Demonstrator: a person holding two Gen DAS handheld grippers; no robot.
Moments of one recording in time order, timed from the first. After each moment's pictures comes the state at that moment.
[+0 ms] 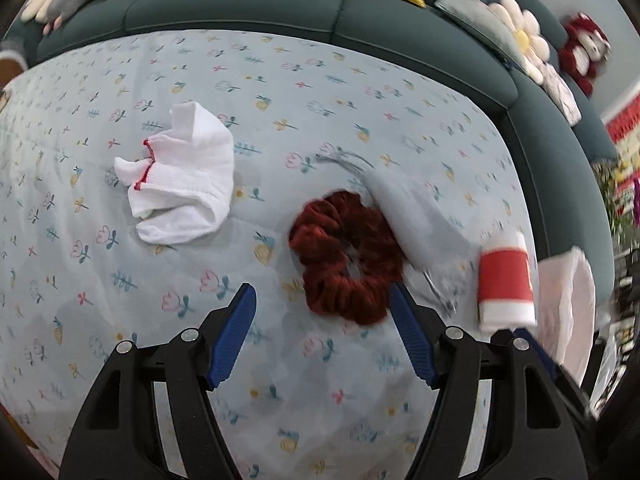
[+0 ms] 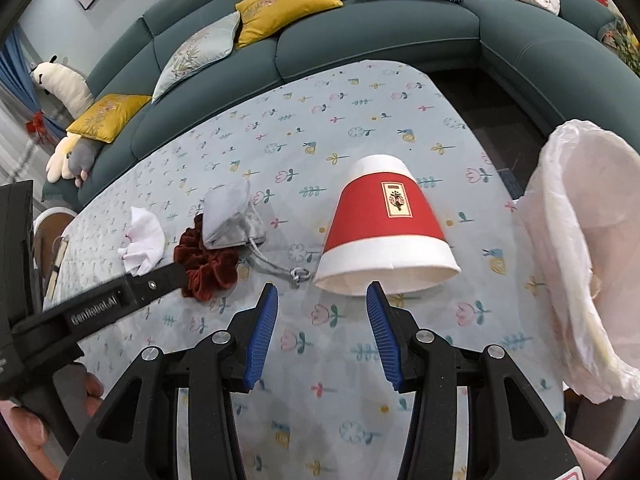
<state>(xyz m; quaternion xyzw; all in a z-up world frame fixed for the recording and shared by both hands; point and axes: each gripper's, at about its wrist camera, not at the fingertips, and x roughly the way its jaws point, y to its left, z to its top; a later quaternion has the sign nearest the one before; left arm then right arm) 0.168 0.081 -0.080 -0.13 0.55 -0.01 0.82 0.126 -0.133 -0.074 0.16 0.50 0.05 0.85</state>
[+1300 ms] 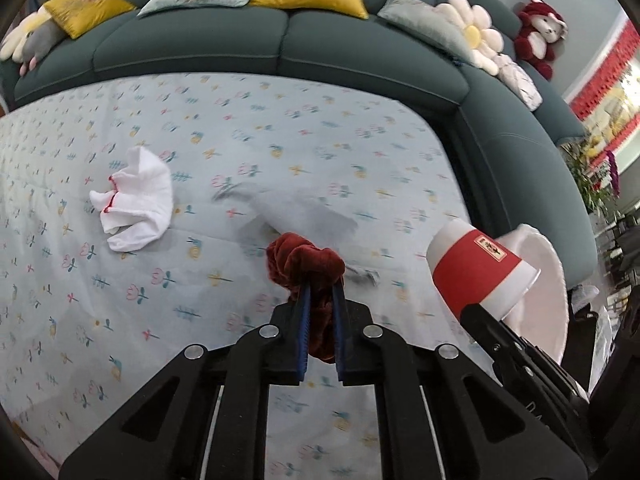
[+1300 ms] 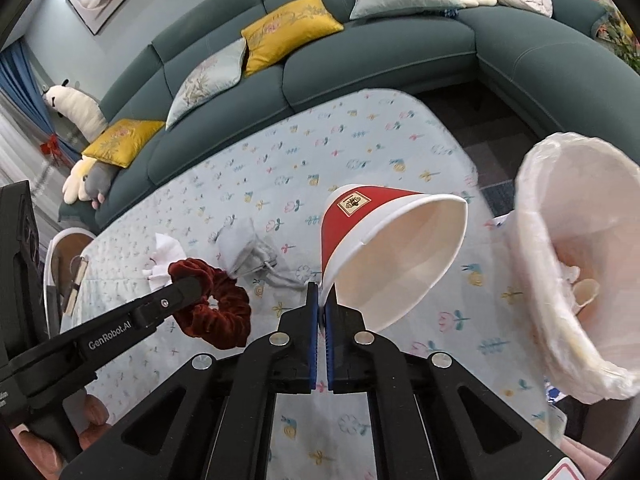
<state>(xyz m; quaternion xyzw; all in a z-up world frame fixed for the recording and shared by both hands) 0.135 0.013 -0.030 -0.09 0.51 -0.08 0.85 0.099 -0.163 -0.035 0.19 0.46 0.06 0.87</state>
